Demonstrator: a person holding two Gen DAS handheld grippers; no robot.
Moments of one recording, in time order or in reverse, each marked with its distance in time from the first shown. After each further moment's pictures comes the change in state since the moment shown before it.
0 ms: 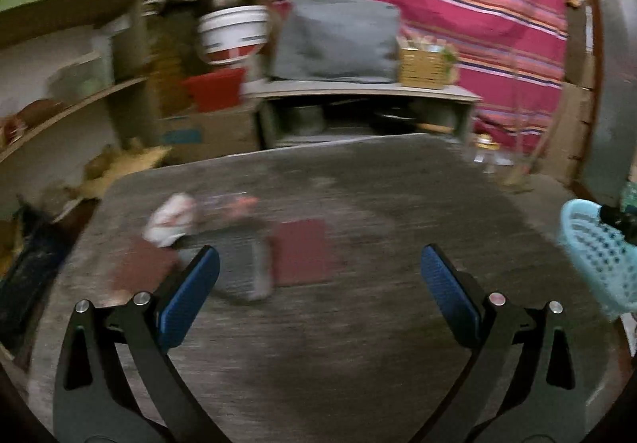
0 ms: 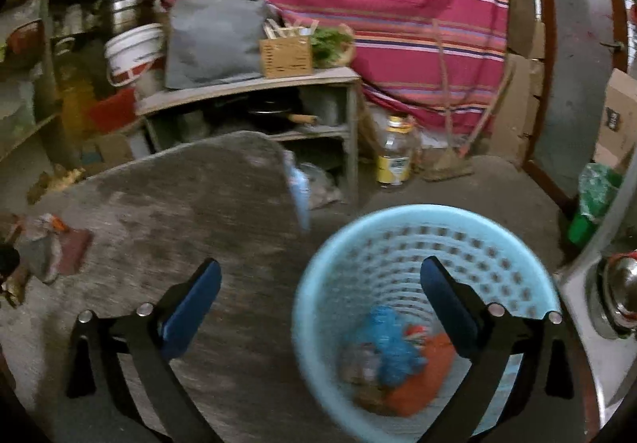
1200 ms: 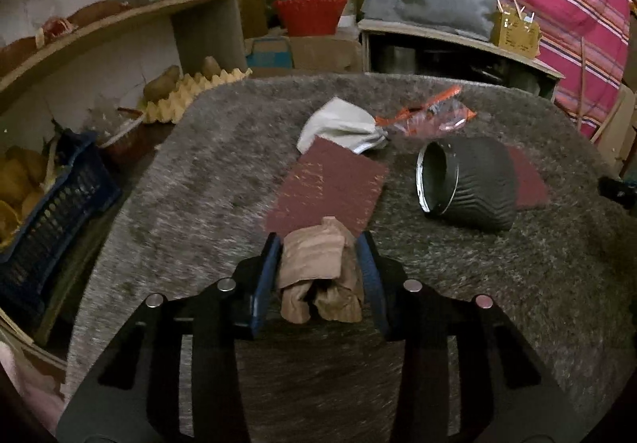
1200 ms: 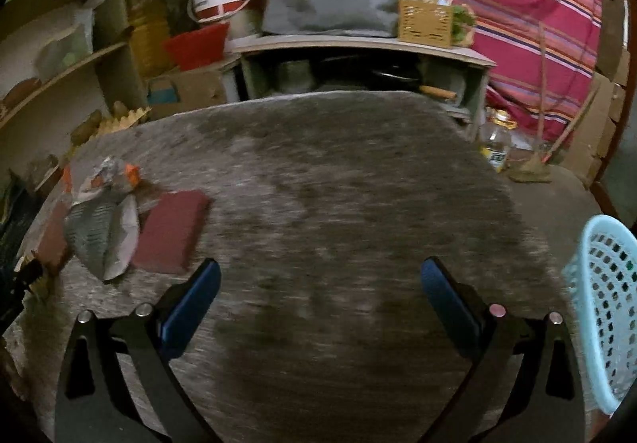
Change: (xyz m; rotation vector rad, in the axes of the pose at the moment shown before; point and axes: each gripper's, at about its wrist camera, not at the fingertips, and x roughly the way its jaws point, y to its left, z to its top) left arm 0.040 0.172 -0.056 -0.094 0.178 0.118; right arm 0.064 0.219 -0.026 -0.173 0.133 0.154
